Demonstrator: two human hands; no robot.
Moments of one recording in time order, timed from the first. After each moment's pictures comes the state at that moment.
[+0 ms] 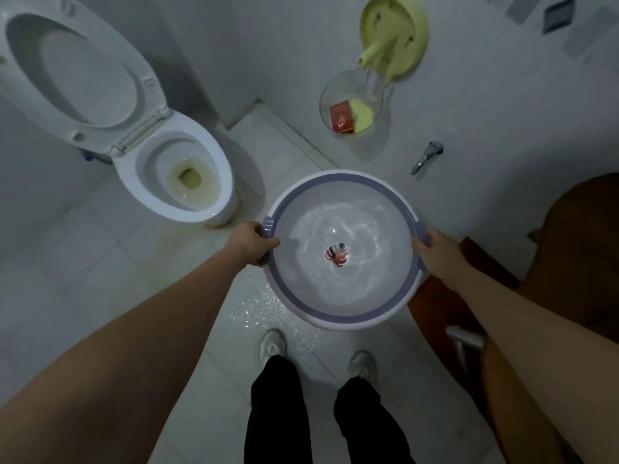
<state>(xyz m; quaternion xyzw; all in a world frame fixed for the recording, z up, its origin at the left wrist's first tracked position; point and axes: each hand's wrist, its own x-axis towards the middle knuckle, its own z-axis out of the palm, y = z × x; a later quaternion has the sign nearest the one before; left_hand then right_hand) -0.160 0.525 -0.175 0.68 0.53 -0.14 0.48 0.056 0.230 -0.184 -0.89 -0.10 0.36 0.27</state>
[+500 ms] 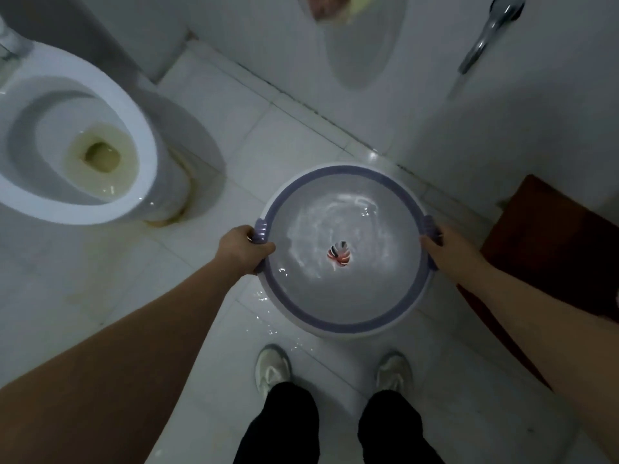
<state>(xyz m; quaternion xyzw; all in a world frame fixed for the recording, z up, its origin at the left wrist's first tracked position) -0.140 0.554 -0.471 0.71 0.50 -0.19 0.46 0.039 0.231 -0.476 -0.90 -0.04 0.35 0.24</state>
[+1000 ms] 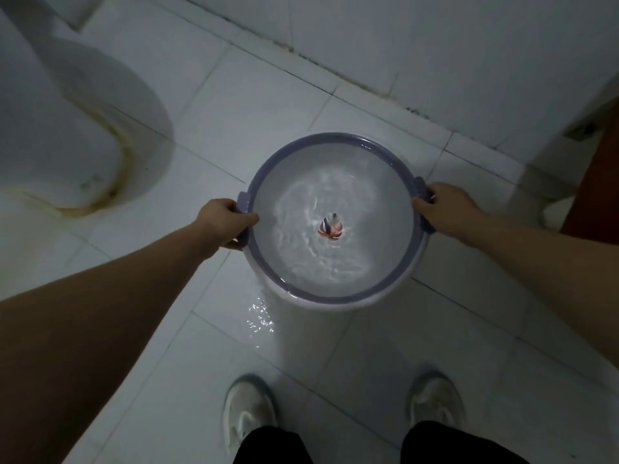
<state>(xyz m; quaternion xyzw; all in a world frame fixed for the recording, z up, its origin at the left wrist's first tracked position) -0.131 0.549 -0.711 0.74 0.45 -0.19 0.46 0.045 0.225 -0.712 -0.93 -0.10 0.29 0.21</state>
